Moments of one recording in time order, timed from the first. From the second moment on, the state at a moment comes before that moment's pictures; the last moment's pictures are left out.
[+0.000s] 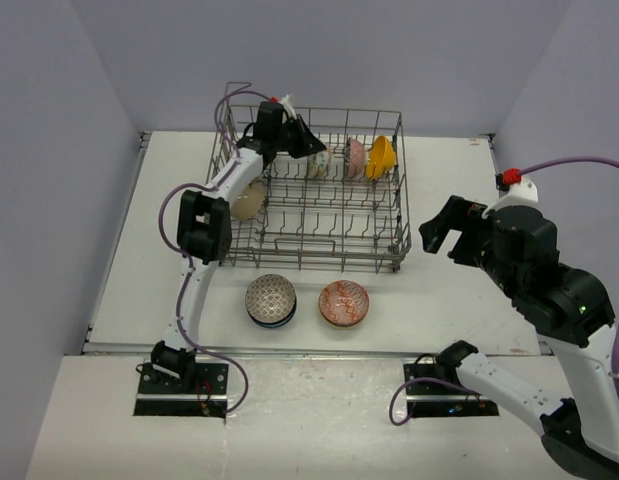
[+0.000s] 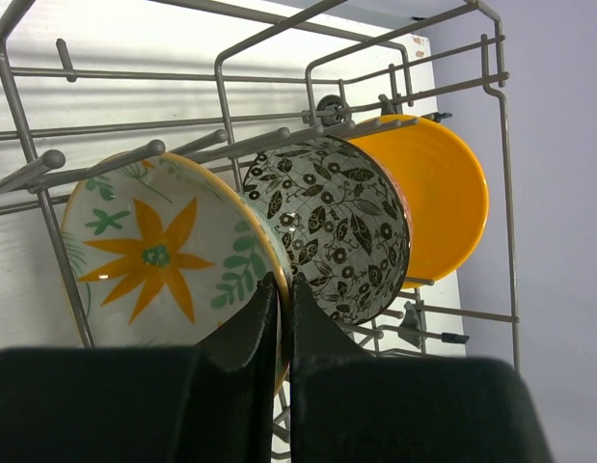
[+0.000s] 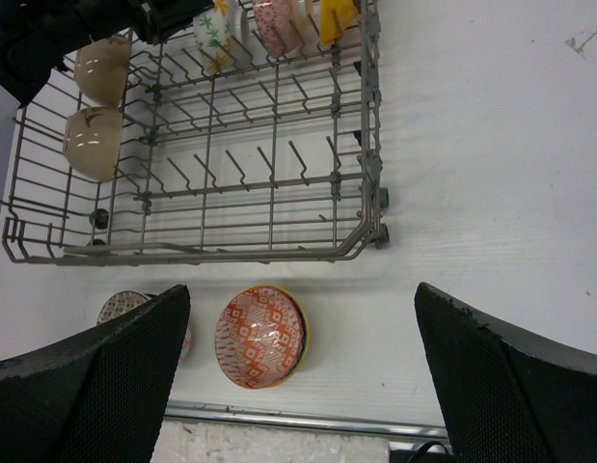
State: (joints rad) left arm -0.34 2.53 2.30 -0.22 0.49 -0.76; right arm 0.55 0.83 1.45 -1.13 0.35 0.58
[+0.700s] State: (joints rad) left arm -0.32 2.48 2.26 -0.15 0.51 -0.93; right arm 0.55 0.83 1.45 -1.10 0.35 0.57
